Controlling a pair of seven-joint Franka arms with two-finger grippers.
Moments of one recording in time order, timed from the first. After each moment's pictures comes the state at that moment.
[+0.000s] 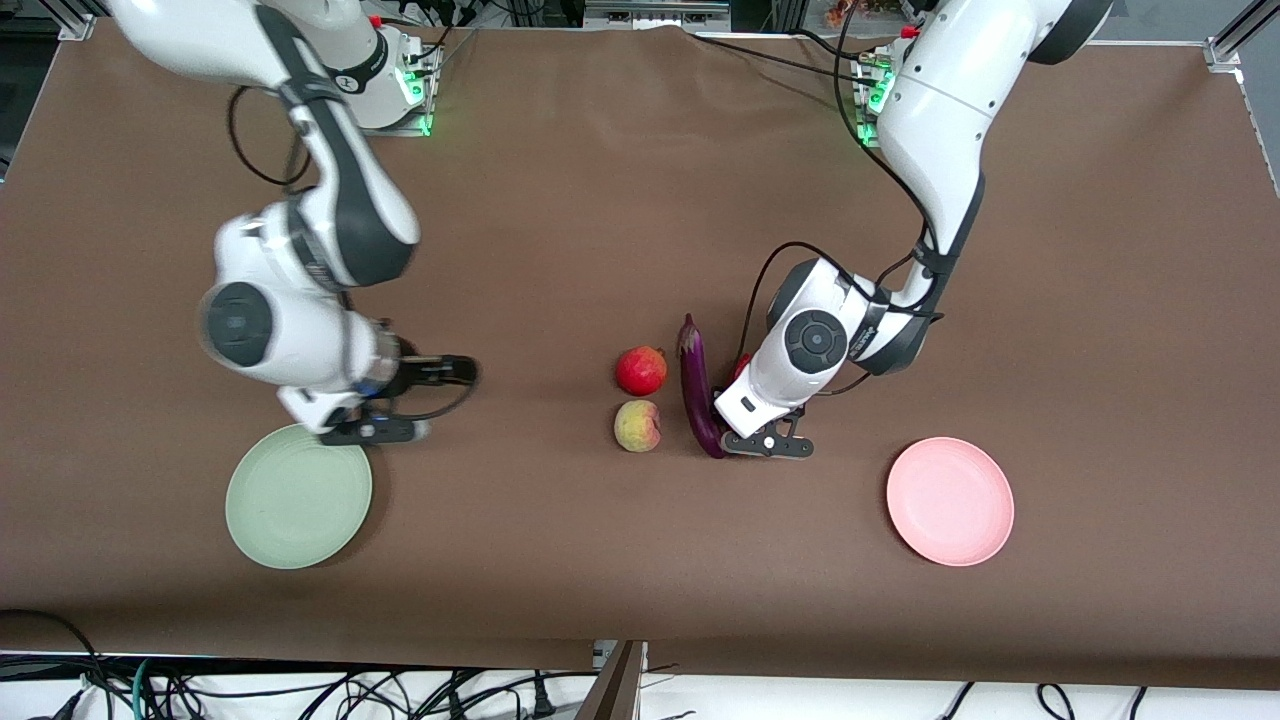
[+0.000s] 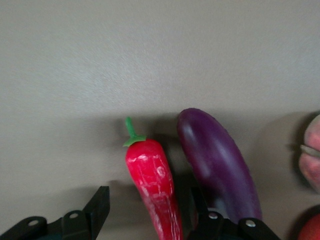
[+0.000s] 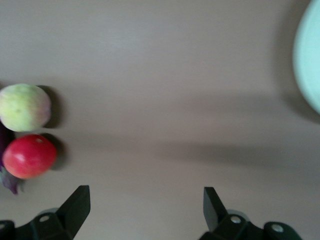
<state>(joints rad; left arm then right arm) -0.42 0.82 -0.09 -1.53 -0.04 2.39 -0.38 0.29 0.56 0.11 -1.48 0.14 1.99 0.31</state>
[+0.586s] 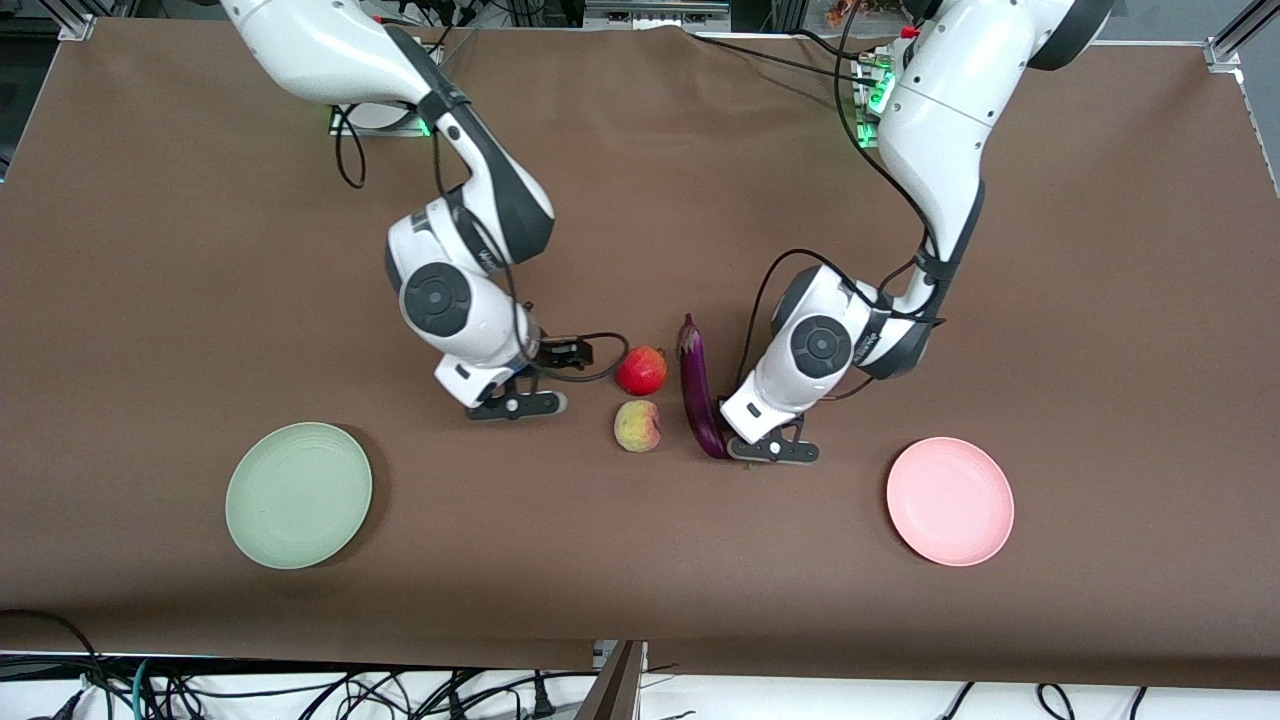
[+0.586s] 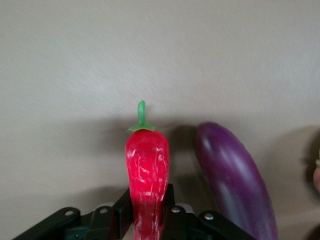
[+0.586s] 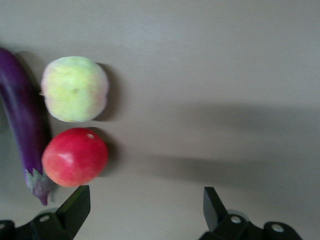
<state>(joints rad) -0.39 0.80 -0.08 -1.52 -0.04 2.39 -0.38 0.47 0.66 0.11 -1.48 0.14 2.15 0.41</state>
